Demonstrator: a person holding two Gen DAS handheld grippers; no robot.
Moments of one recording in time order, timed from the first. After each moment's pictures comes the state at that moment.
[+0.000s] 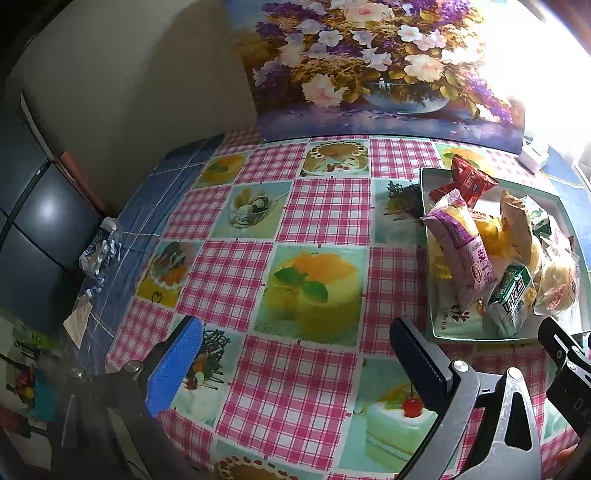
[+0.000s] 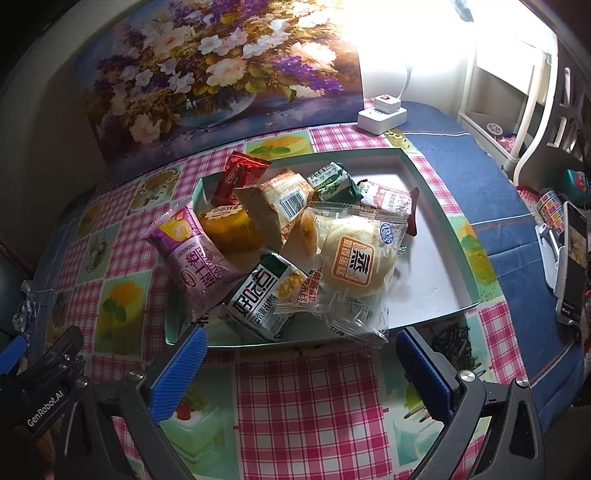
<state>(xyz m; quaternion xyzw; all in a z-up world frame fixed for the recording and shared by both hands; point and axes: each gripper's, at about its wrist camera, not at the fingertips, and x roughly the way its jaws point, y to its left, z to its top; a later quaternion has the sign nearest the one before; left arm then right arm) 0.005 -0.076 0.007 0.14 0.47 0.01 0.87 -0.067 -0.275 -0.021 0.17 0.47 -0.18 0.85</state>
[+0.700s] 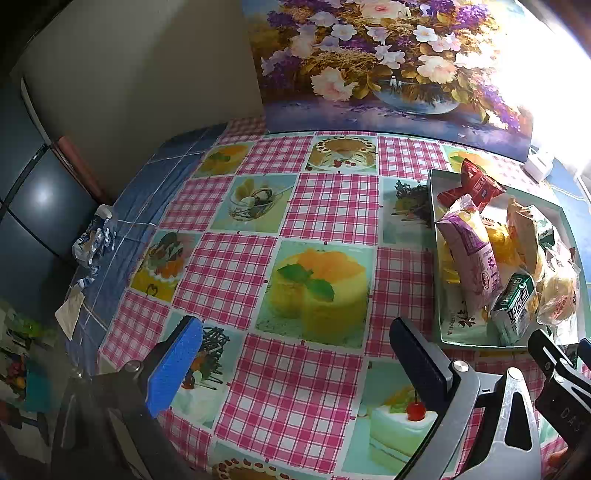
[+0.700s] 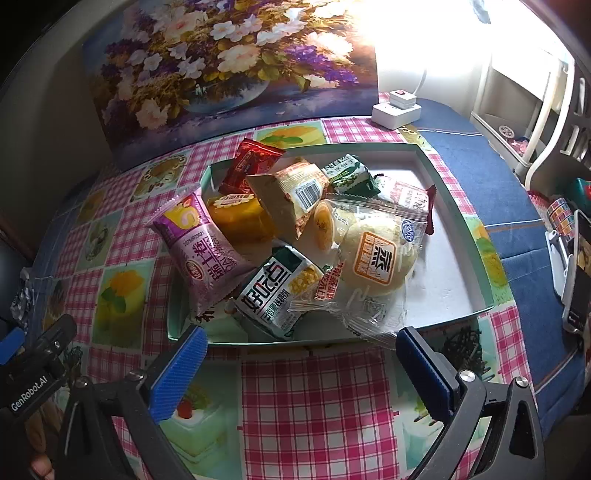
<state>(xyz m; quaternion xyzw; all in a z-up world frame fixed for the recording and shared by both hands) 0.015 -0.062 0.003 0.11 0.48 0.01 0.87 -0.055 -0.267 -0.029 0.16 0.49 -0.16 0.84</state>
